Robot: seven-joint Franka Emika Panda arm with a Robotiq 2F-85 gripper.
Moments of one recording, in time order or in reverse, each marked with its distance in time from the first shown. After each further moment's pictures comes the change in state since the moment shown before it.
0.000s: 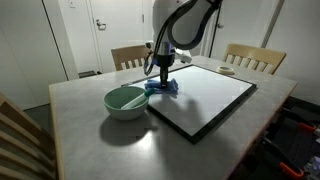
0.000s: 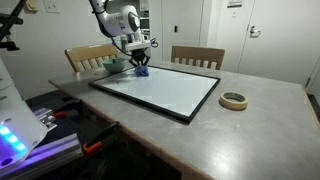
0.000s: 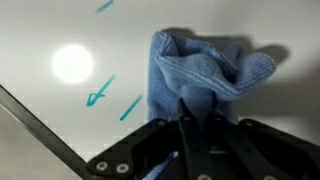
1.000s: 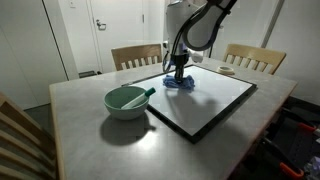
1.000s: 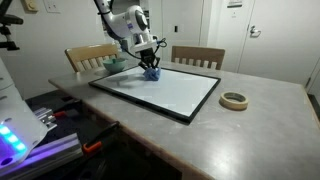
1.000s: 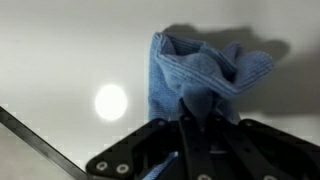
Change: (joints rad) arm 0.033 -0.040 -0.161 -0.073 -0.095 -0.010 0.233
